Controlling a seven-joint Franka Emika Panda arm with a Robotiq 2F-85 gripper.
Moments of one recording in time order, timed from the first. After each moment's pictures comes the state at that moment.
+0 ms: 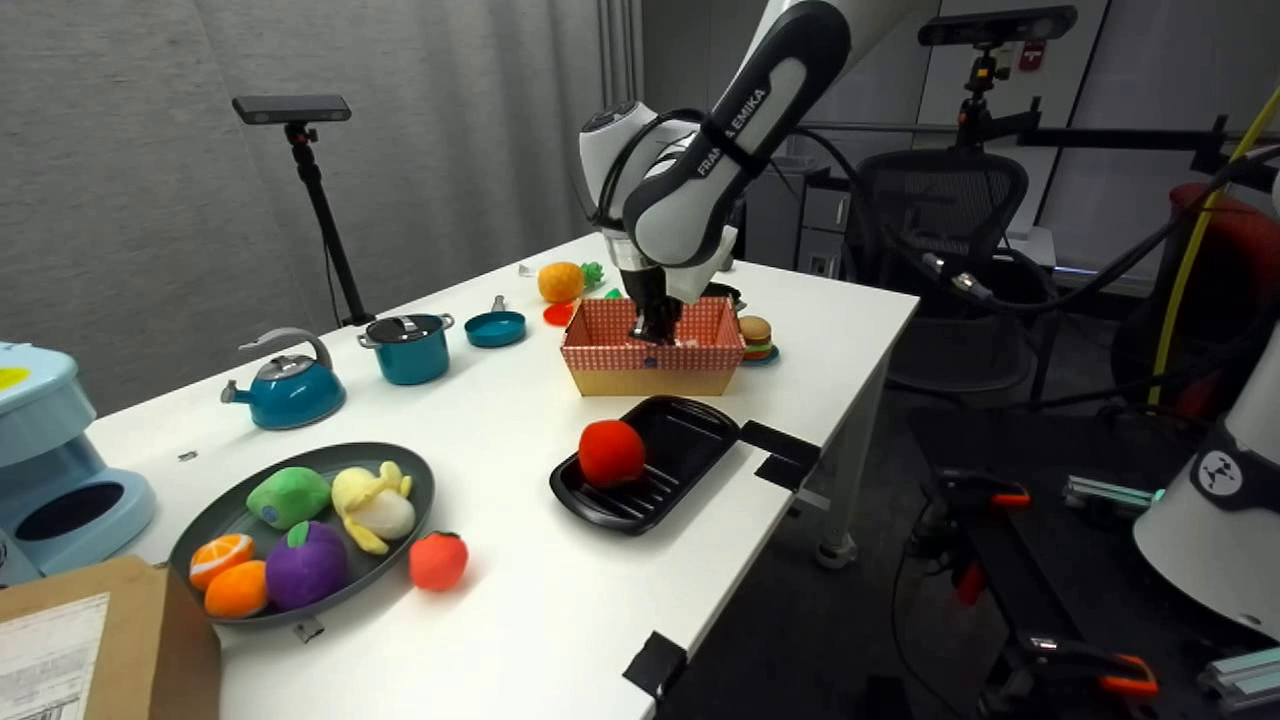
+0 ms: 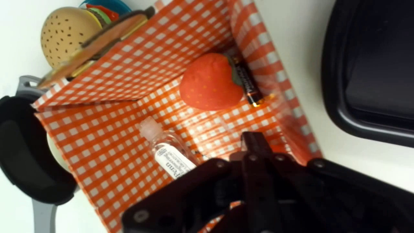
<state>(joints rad) -0.11 0.58 -0.31 -1.87 -0.22 2.39 0.19</state>
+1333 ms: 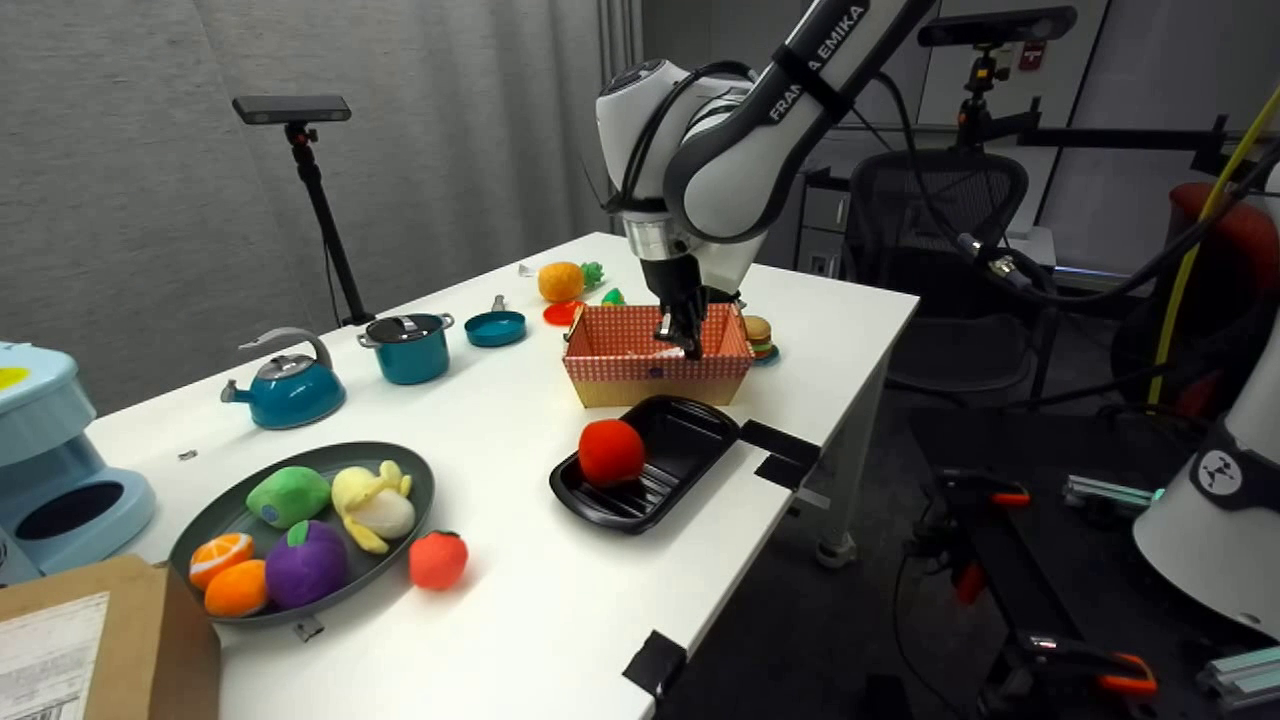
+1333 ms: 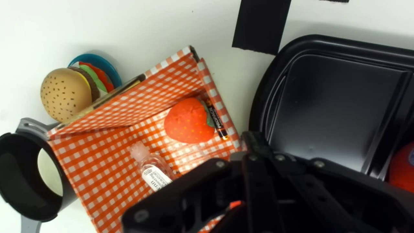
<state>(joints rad) -0.05 0.36 -0.27 -2.10 -0.28 2.35 0.23</state>
